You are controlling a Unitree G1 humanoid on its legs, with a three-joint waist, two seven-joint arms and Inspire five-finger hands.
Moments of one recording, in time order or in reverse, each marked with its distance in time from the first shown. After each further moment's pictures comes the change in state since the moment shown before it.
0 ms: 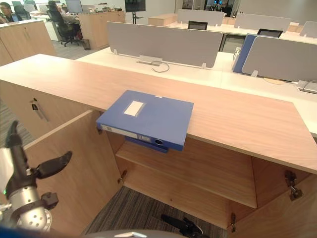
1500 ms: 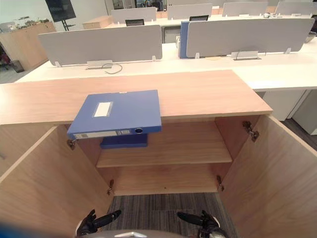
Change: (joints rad) left arm -0.263 0.063 -0.153 1.455 -0.800 -0.082 -0.130; right arm -0.036 -0.113 -0.038 -0.023 -0.142 -0.036 -0.058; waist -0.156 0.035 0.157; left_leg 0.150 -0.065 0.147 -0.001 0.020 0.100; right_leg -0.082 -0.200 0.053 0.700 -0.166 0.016
